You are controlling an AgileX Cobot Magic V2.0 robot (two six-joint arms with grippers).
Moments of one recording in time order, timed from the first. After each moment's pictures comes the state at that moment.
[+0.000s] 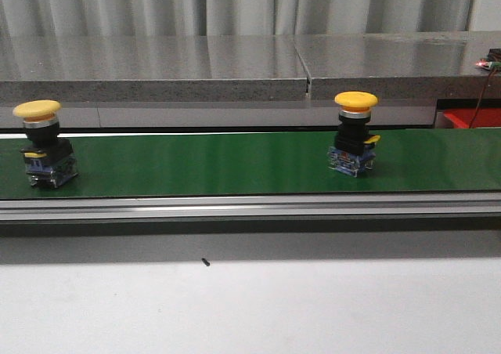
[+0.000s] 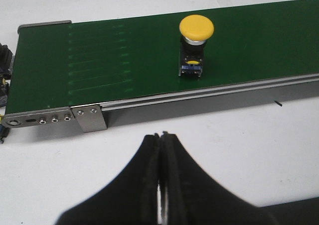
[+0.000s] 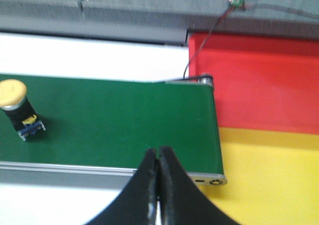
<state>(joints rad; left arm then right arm) 0.03 0.47 -0.59 -0.30 0.86 0.26 0.03 0.64 -0.62 -0.07 0.53 0.10</state>
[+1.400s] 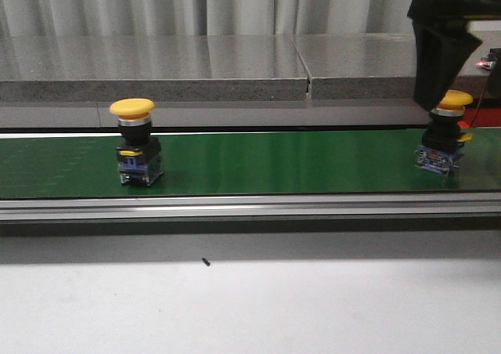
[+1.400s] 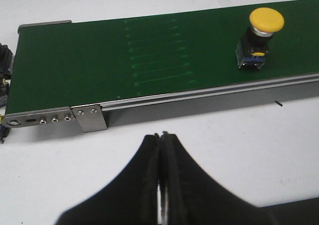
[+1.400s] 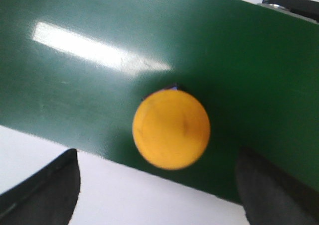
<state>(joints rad) 0.03 0.47 -0.59 -0.30 0.86 0.26 0.19 1.57 -1.25 0.05 0.95 -0.03</state>
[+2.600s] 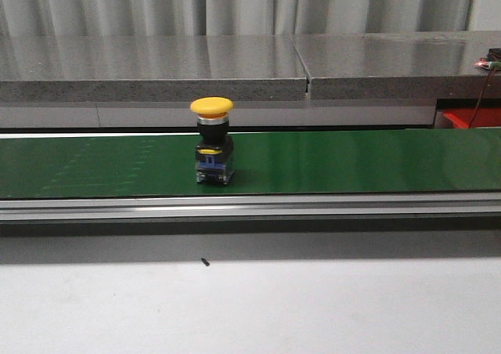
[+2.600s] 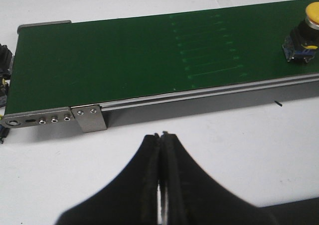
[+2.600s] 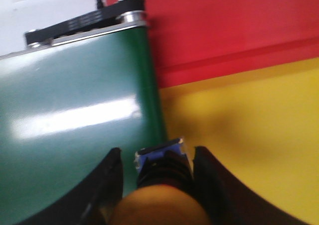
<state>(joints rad) 0.03 0.47 -0.59 -0.30 0.86 0.26 -0.25 1.53 -1.25 0.01 0.90 0.11</state>
